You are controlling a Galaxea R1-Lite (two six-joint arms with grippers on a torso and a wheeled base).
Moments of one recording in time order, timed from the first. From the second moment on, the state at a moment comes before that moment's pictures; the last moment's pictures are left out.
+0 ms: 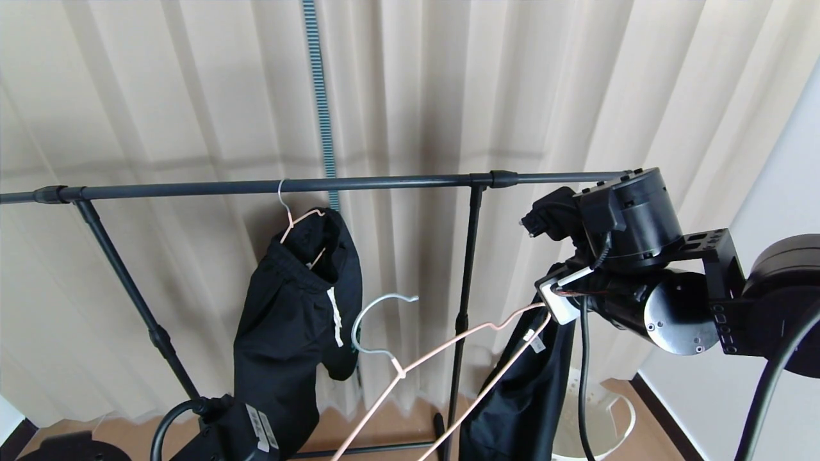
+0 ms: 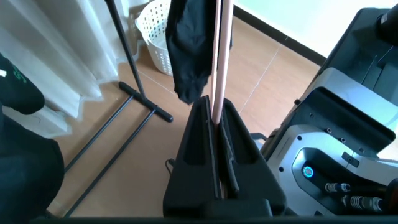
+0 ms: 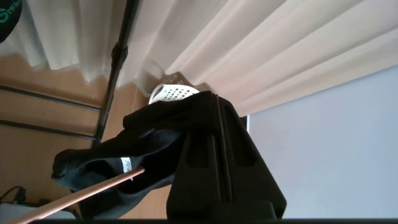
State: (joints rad) left arm -0.94 1.34 -0.17 -0.68 -0.02 -0.09; right arm 0.67 1.71 -1.07 0.02 -0.67 -0.07
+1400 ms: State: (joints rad) left arm -0.90 1.43 -0.16 -0.77 -0.02 -0.10; right arm 0.97 1.72 -1.07 0.03 -0.68 0.07
